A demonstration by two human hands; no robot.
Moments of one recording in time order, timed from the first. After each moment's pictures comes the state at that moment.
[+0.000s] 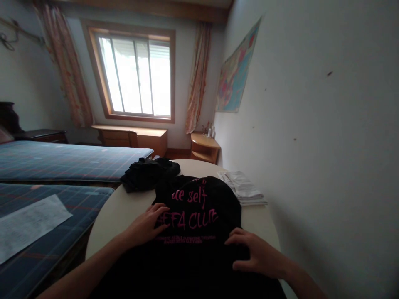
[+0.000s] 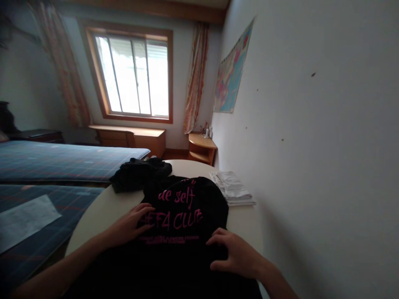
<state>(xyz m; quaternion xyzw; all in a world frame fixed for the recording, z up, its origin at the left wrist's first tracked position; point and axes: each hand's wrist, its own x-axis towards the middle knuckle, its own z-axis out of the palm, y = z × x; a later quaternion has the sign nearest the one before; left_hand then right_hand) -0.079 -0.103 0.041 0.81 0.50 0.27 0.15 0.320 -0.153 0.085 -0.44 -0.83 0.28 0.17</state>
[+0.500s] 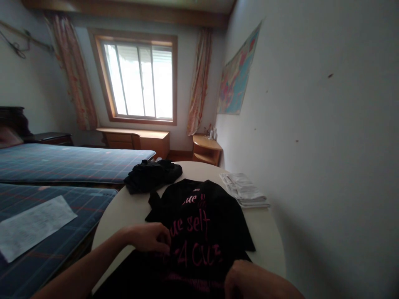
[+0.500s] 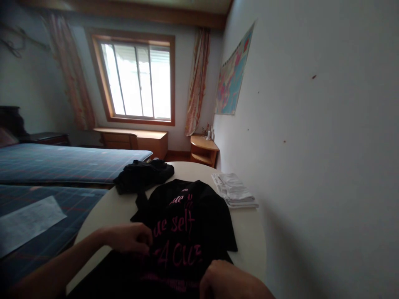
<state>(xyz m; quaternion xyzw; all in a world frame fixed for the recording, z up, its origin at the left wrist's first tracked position) -0.068 -0.120 0.083 0.80 0.44 0.03 0.40 0.280 -0.186 0.074 -0.36 -0.86 0.36 0.02</state>
